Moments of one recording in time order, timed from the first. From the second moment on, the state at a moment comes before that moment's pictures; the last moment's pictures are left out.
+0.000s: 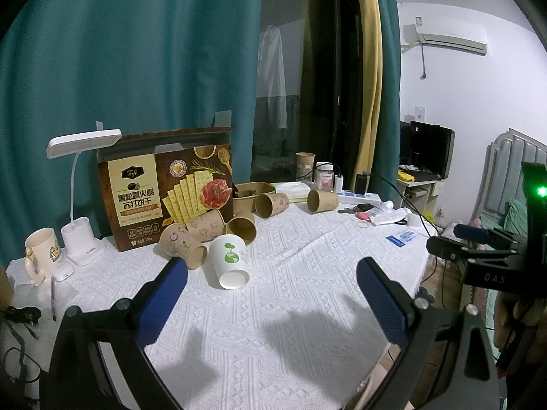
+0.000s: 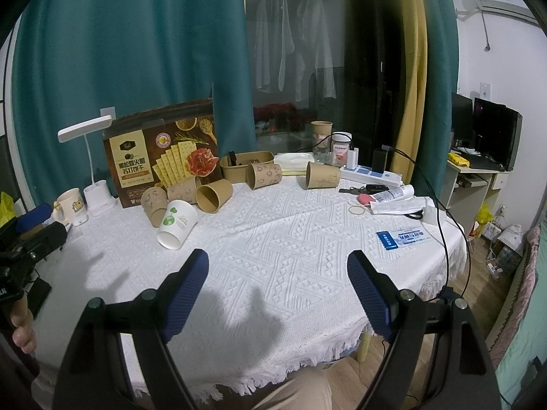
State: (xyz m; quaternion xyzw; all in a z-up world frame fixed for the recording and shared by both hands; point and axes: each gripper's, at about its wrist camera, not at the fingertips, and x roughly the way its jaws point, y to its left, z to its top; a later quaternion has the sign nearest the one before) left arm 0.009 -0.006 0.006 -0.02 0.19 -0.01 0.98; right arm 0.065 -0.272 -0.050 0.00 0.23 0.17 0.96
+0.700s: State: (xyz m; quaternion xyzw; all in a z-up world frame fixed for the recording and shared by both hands) left arm 0.020 -0.011 0.014 0.00 0.19 0.00 0.98; right arm 0.084 -0.275 -0.051 0.00 0.23 0.17 0.96
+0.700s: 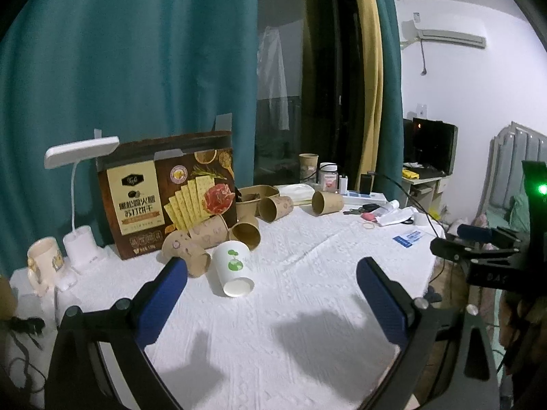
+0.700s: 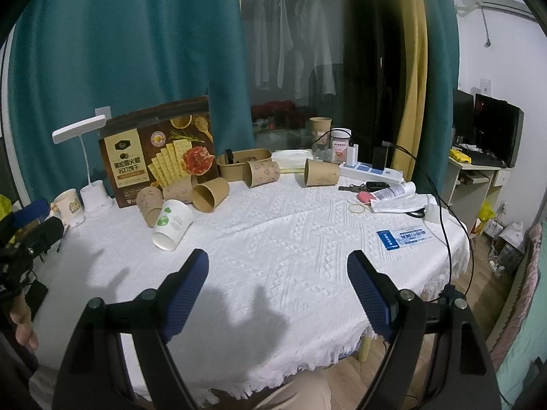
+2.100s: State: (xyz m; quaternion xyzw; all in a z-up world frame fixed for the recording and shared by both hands) left arm 0.527 -0.069 -0.126 0.37 0.43 -0.08 0.82; right arm 0.370 -0.334 -0.162 0.06 0.37 0.15 0.91
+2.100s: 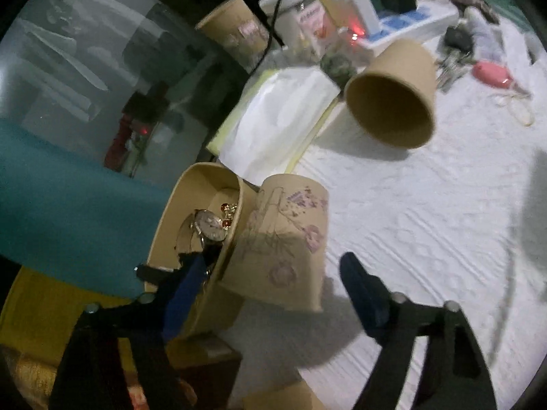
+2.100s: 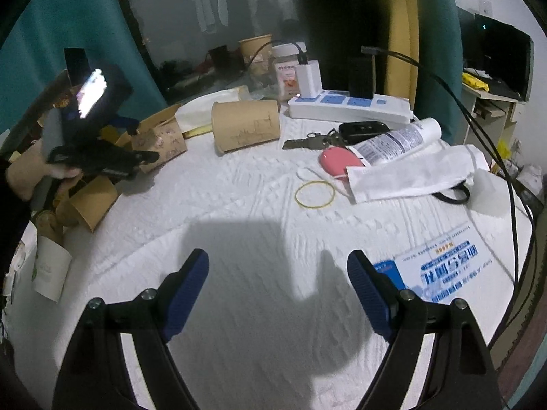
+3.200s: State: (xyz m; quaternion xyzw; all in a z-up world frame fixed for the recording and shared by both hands) left arm 0.217 -0.115 -0.073 0.37 0.41 -0.26 0.79; right arm 0.197 -0.310 -0.135 0.07 0.36 0.18 0.91
